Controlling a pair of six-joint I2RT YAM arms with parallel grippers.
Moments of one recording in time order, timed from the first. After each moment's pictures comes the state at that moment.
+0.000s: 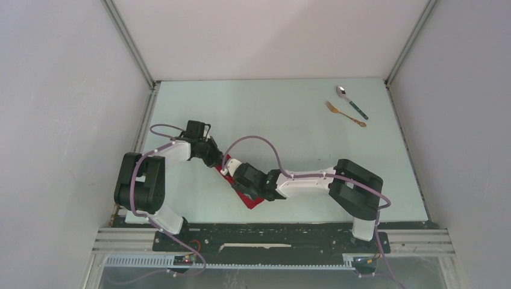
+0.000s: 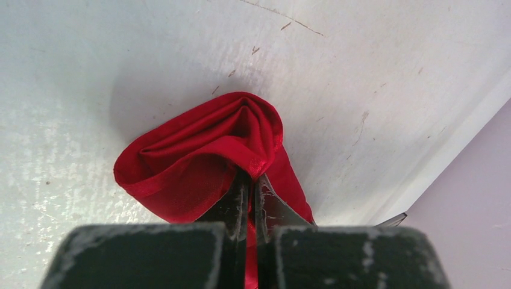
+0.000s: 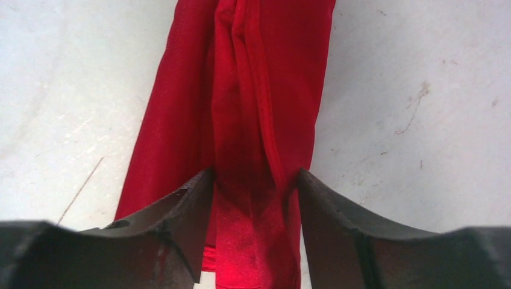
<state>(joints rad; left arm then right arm) -0.16 1.61 0.83 -0.32 0.38 -0.78 1.18 1.84 1.11 -0.19 0.31 0.00</state>
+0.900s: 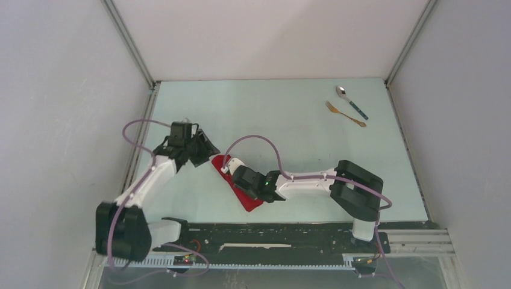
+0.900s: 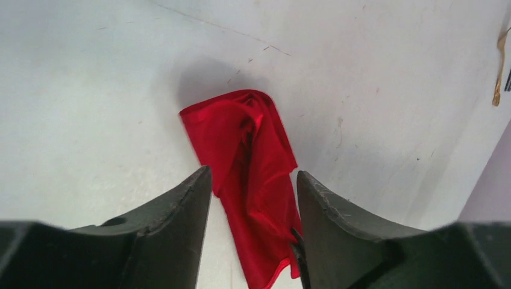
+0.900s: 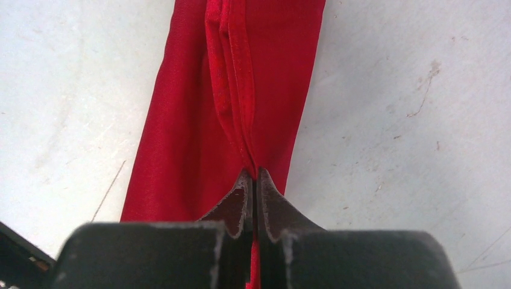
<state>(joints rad) -0.15 1.26 0.81 -0.45 0.16 -0.73 1.20 1.84 1.12 -0.22 0.35 0.11</state>
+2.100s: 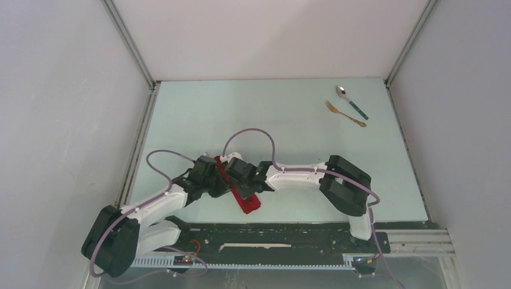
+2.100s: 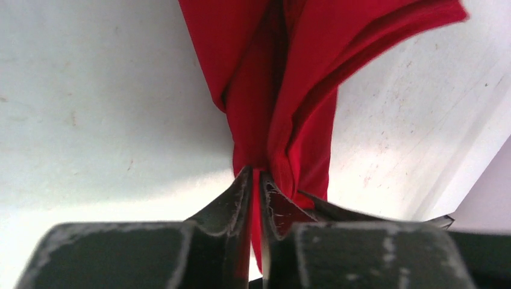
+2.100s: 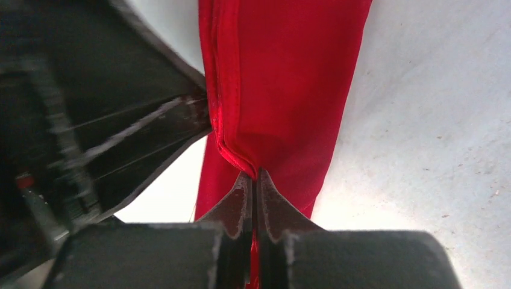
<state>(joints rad) -0.51 1.11 0.37 -0.20 0.08 -1.05 1.15 1.94 1.31 -0.39 0.13 0.43</state>
